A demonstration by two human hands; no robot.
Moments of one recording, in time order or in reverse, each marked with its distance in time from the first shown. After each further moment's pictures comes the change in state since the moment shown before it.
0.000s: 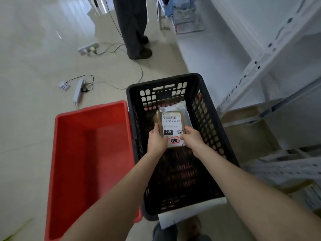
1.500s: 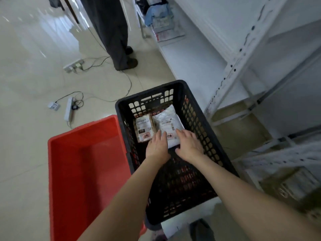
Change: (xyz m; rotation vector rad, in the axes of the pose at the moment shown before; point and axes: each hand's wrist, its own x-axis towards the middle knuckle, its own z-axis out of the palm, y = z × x) left_hand 0.004 0.025 0.007 0.983 -0.253 0.301; right_hand -0.010 0.001 -0.018 -0.937 0.054 -0.286
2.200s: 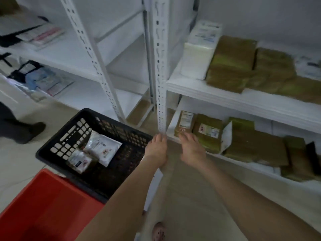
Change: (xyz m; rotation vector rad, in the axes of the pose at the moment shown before) left_hand -0.218 0.181 0.034 0.376 0.067 0.806; right_hand -0.353 0.091 0.018 0.163 0.457 0.626
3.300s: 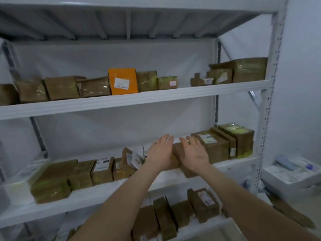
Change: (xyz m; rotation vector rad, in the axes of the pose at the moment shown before) left_hand -0.200 0.663 -0.183 0.172 0.525 0.855; right_hand -0.435 0.447 -0.328 -0.060 0.816 0.488
